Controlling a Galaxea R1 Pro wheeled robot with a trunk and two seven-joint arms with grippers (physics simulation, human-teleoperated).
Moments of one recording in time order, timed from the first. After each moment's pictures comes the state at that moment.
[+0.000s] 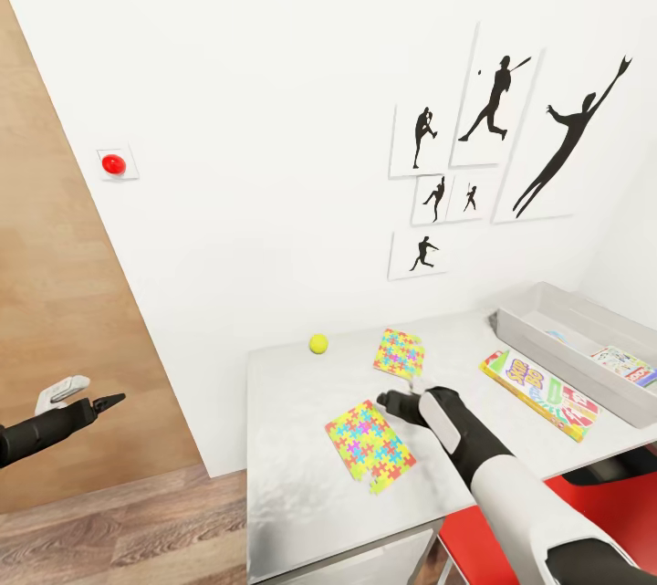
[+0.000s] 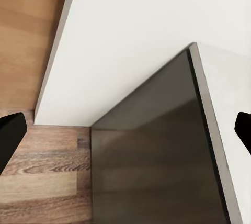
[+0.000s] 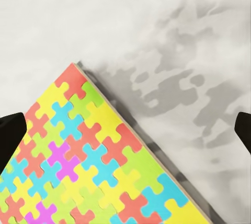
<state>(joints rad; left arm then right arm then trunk) -0.59 0.39 0.68 -0.80 -0.12 0.62 -0.81 -0.77 0.02 0.17 -0.57 -0.60 0.55 -0.19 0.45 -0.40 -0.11</state>
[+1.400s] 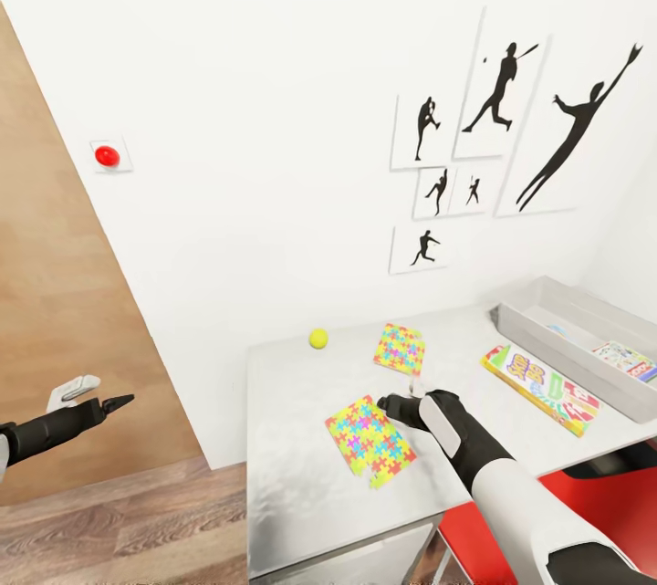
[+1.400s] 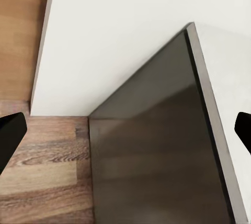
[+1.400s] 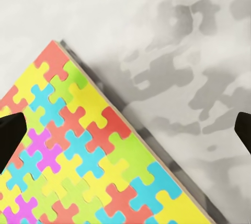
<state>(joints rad) -0.60 0.38 0.63 -0.80 -0.11 0.62 -0.83 -0.76 0.02 0.18 -0.57 -0.60 0.55 -0.19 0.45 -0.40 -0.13</state>
